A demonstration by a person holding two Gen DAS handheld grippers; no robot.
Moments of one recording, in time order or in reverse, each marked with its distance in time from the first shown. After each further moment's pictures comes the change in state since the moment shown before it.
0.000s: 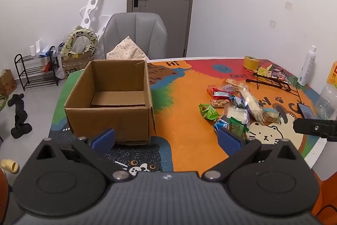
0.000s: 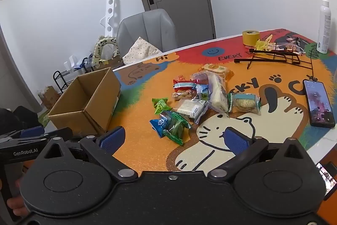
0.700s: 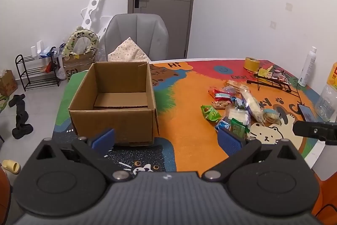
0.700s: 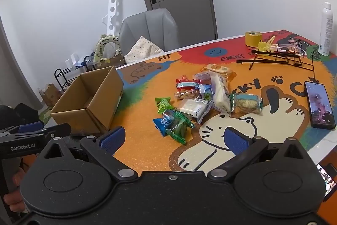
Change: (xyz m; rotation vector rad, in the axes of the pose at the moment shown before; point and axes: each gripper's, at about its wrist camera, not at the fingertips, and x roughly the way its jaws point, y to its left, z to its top) left arm -0.007 0.002 0.002 0.017 -0.007 0.011; right arm -0.002 0.004 0.001 -0.020 0.002 -0.009
